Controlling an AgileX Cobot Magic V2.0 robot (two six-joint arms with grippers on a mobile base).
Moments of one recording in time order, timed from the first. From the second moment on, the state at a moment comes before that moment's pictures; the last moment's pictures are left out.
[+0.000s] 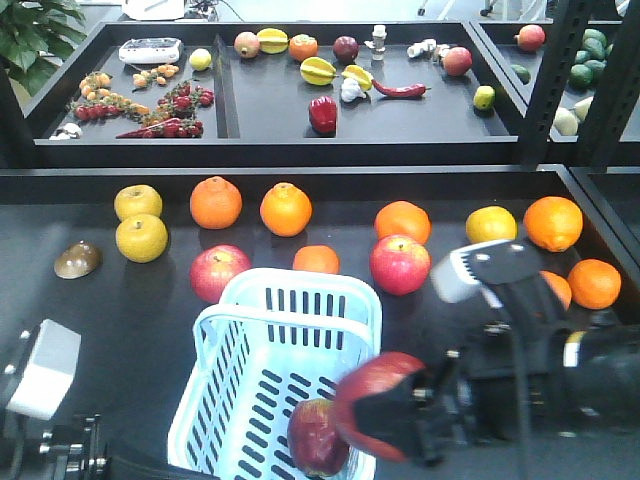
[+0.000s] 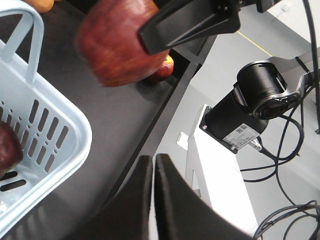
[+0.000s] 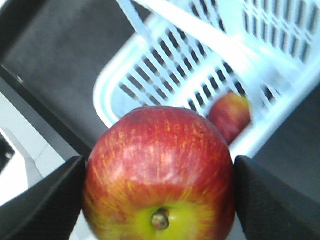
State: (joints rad) left arm -0.31 0.92 -0.43 1.76 -0.92 -1.89; right arm 0.56 1.11 -0.74 0.63 0.64 -0.37
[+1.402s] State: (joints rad) left arm -0.31 0.92 -0.43 1.76 -0.92 -1.89; right arm 0.65 1.17 -0.74 0.68 0.60 -0.60
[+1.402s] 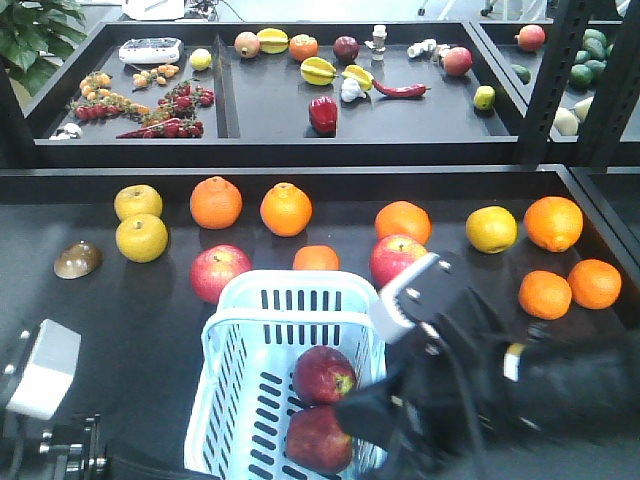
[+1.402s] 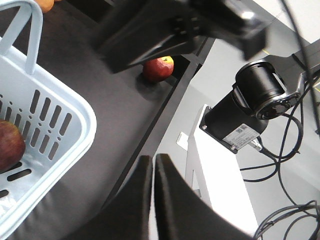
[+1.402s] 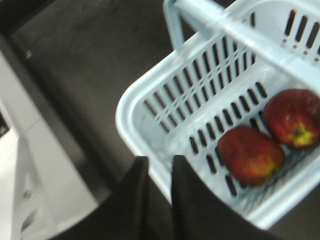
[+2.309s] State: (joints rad) left arm -0.31 0.92 -0.43 1.76 -0.89 -1.89; right arm -0.43 1.21 -0.75 -0.16 1.04 0.08
